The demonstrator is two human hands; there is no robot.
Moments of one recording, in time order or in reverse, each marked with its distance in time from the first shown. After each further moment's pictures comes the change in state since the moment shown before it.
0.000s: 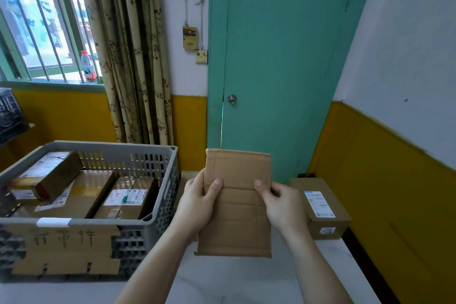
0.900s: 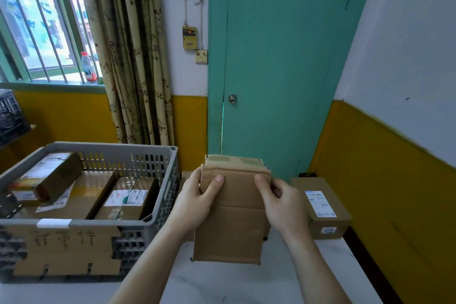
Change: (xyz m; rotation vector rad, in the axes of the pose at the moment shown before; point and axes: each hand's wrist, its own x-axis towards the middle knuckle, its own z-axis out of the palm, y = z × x) left_hand -0.005 0.012 -0.008 0.001 -0.033 0.032; right_hand -0.009 -0.011 -0.006 0.028 0.038 -0.074
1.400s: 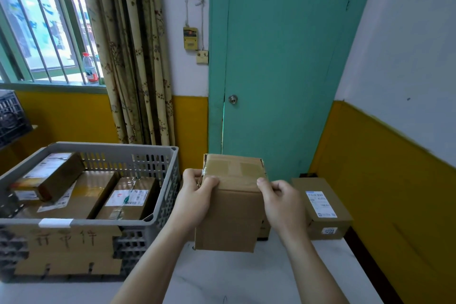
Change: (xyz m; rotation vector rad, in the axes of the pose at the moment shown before) left_hand 0.006 0.000 0.003 -0.040 0.083 -0.142; right_hand -0.001 -0.006 0.005 0.020 0.046 0.168
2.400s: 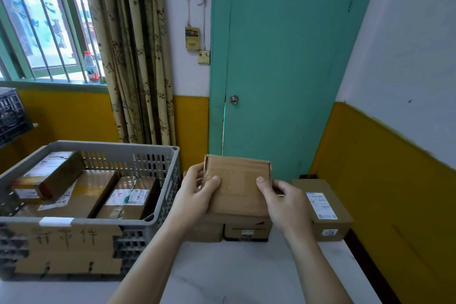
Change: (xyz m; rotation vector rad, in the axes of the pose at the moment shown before) left_hand -0.004 0.001 -0.008 -0.069 -0.054 0.116; right_hand 0.003 0.000 -0.005 -0.020 -0.034 -0.048
